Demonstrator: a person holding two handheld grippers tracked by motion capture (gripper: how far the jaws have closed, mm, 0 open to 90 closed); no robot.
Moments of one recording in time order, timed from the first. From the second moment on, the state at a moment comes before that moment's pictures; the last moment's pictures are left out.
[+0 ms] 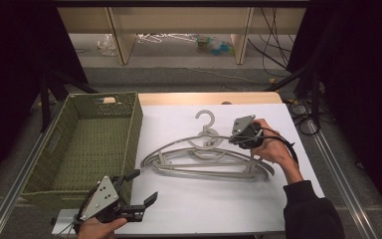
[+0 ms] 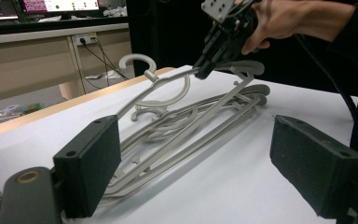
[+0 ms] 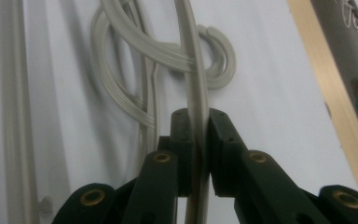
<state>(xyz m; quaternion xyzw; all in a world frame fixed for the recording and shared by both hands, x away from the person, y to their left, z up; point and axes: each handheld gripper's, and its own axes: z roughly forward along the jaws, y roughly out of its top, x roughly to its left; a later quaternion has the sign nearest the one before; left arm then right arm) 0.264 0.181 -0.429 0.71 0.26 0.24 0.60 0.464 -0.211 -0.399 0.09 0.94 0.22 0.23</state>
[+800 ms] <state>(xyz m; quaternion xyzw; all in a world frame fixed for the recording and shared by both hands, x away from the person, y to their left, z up) 0.343 0.103 -0.393 0.78 0.31 0.21 0.50 0.401 -0.207 -0.353 0.00 0.93 0.26 0.26</state>
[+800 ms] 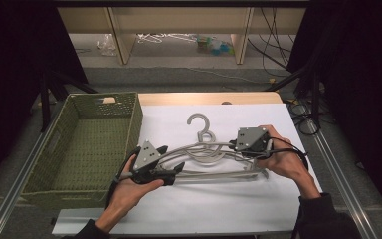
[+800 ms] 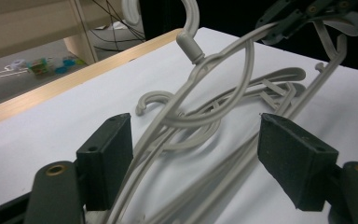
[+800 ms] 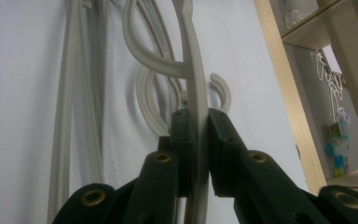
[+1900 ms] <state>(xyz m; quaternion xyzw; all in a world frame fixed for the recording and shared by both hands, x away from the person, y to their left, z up) 0.396 0.059 -0.382 0.88 0.20 0.19 0.39 0.396 -0.207 -0.348 -0.01 0.92 0.28 0.28</state>
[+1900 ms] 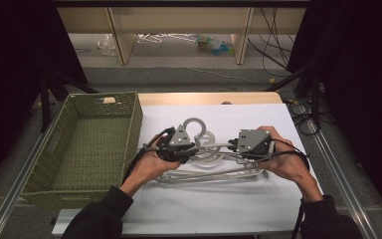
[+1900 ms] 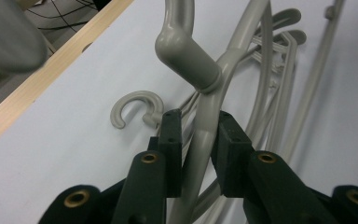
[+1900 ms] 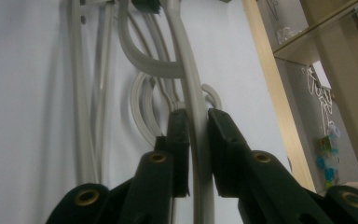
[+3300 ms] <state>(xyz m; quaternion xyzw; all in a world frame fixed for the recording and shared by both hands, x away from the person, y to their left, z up) 0.390 0.280 -0.283 0.76 0.44 0.18 0.45 0.332 -0.235 -0.392 0.23 0.85 0.43 0.18</state>
